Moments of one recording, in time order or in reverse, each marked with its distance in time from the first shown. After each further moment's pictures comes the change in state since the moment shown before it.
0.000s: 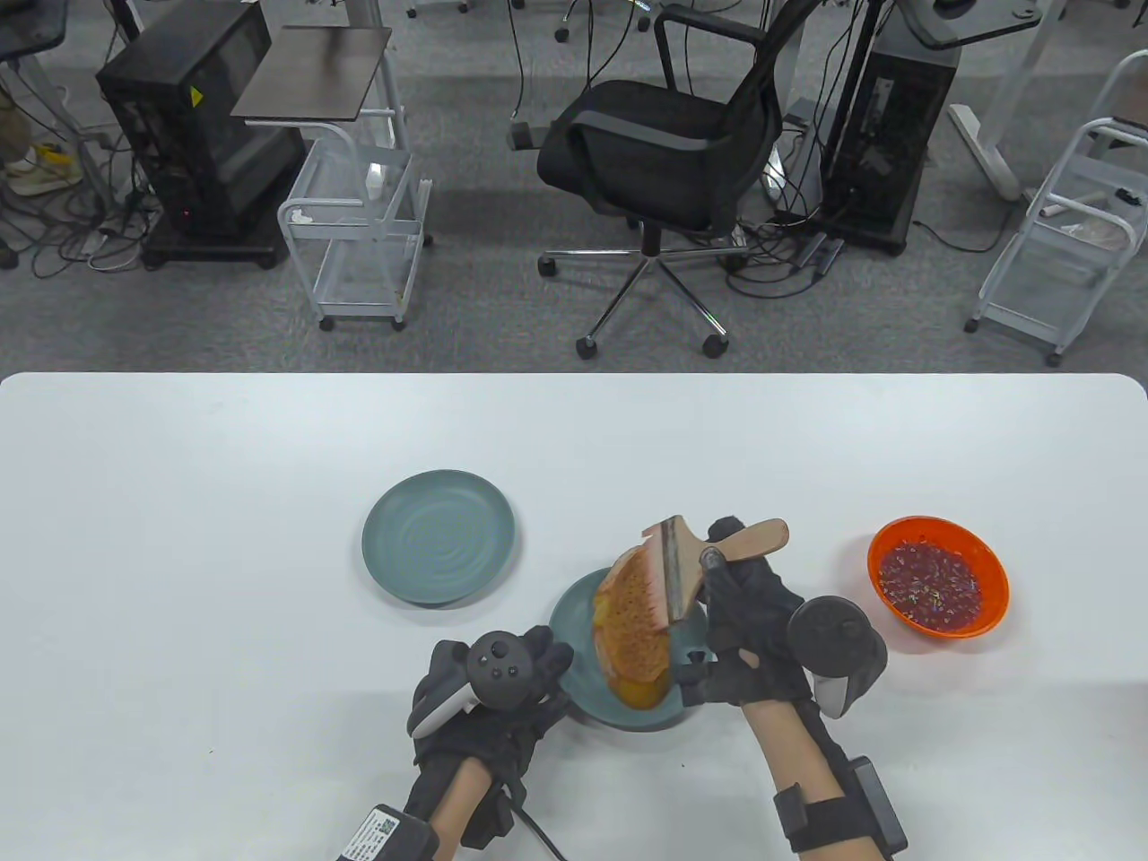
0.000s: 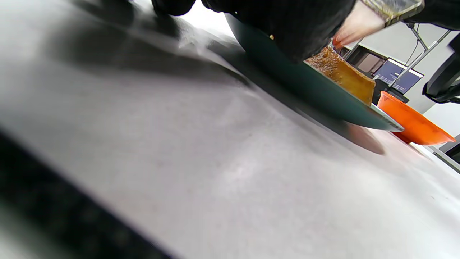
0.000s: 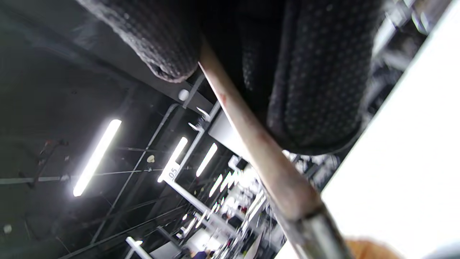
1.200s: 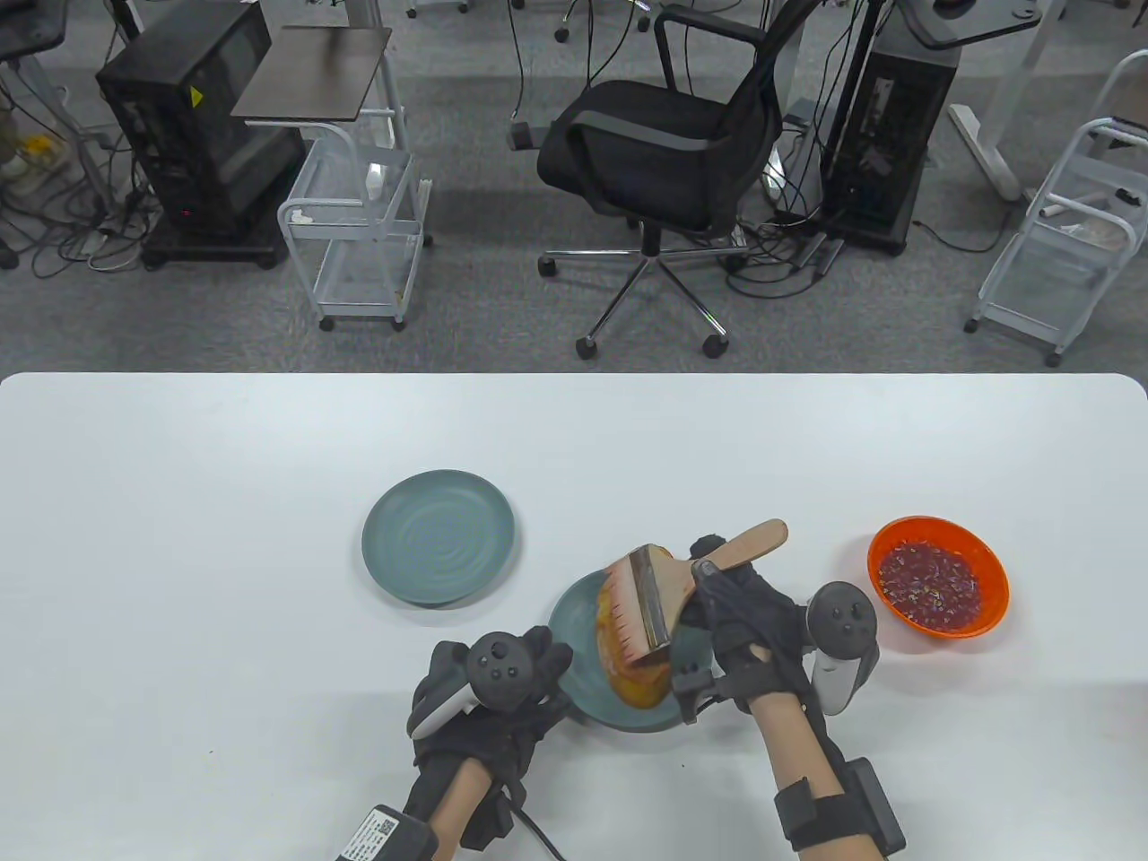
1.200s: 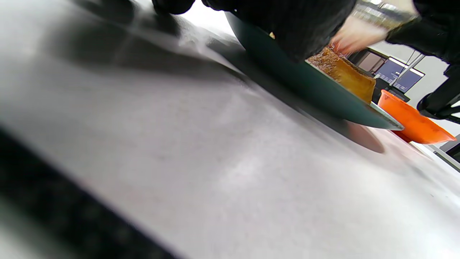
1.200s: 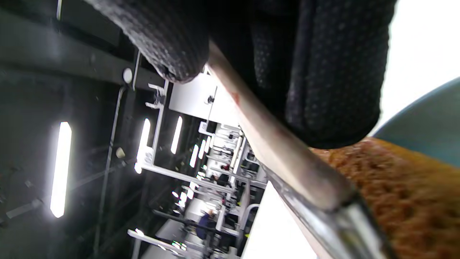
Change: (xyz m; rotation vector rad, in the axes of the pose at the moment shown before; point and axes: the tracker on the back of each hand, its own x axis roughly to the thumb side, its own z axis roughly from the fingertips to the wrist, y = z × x) left_hand 0.000 -0.001 0.001 -0.005 0.002 0.000; right_hand -0.025 -0.005 -0.007 0.105 0.167 -0.070
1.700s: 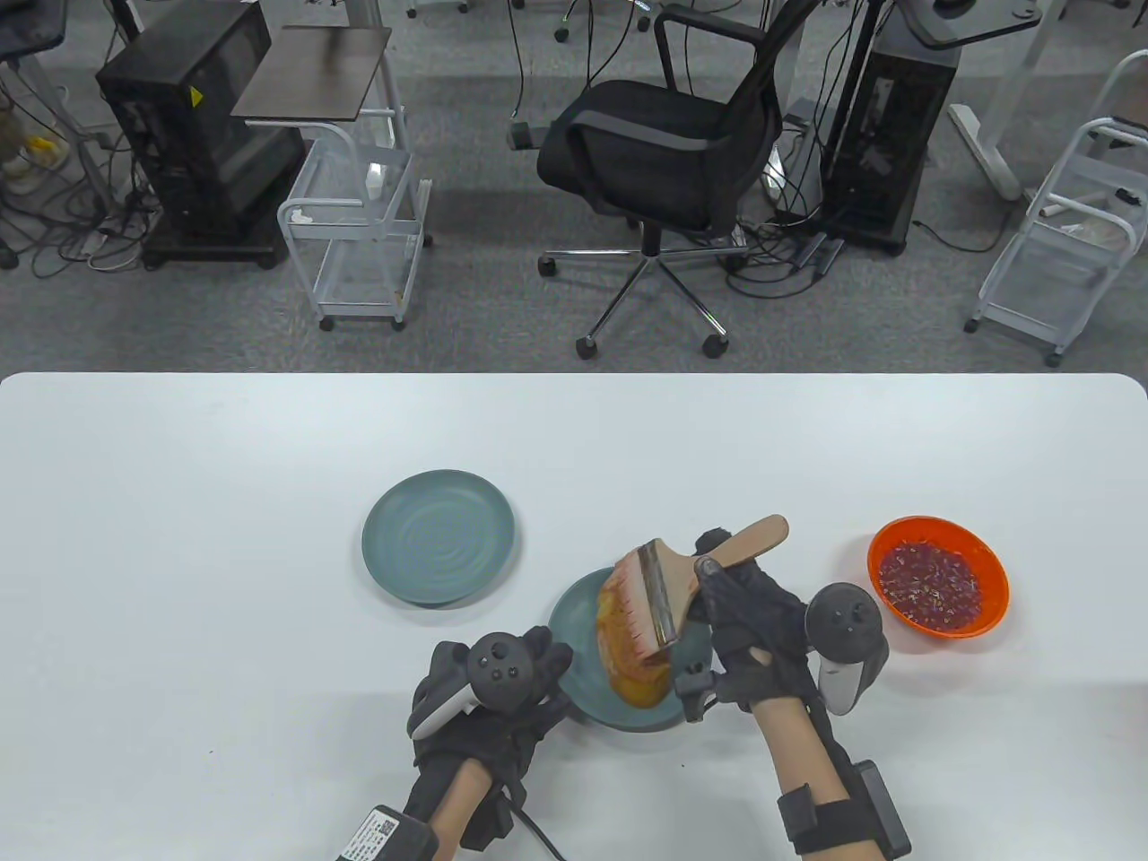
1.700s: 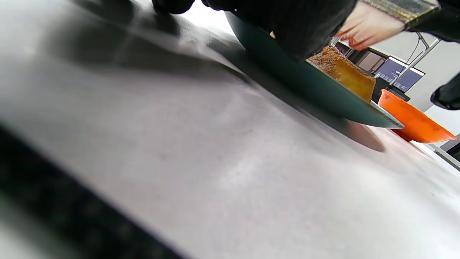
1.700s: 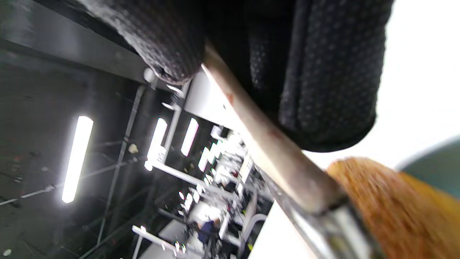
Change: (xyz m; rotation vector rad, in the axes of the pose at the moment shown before) left_hand 0.000 -0.001 0.000 0.000 0.000 -0.004; right_hand 0.012 -0.004 0.007 -0.002 -0.044 0.012
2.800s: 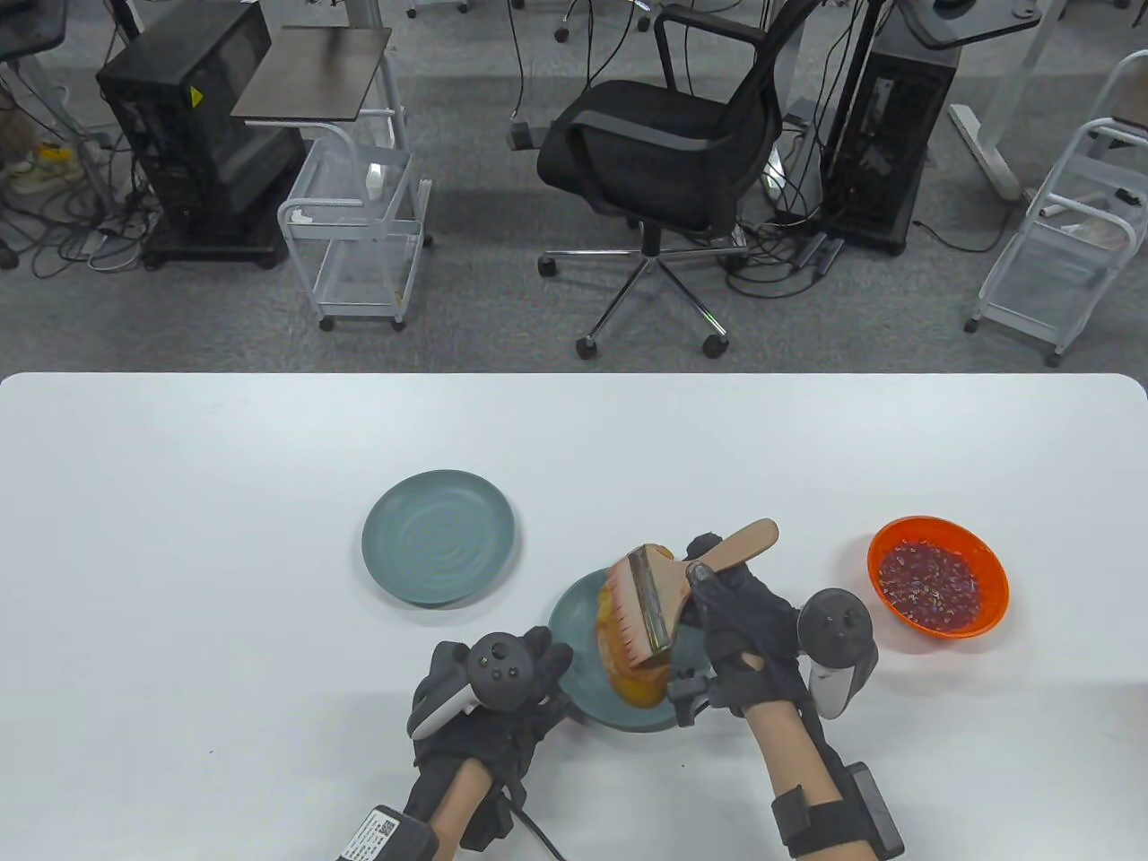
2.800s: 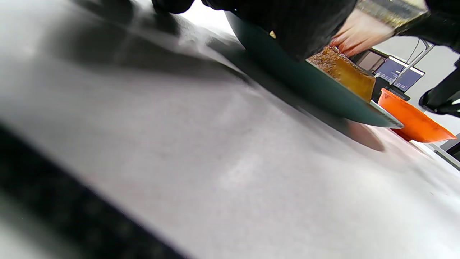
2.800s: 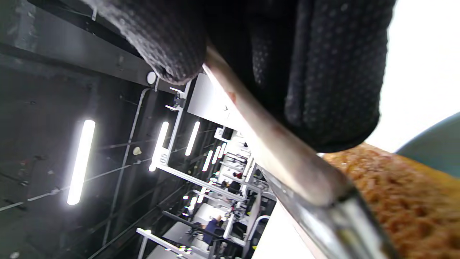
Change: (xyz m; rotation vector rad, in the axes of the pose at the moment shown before) left_hand 0.000 -0.001 -0.001 -0.003 0.000 0.000; right_hand -0.005 0.003 0.001 -0.042 -0.041 0.009
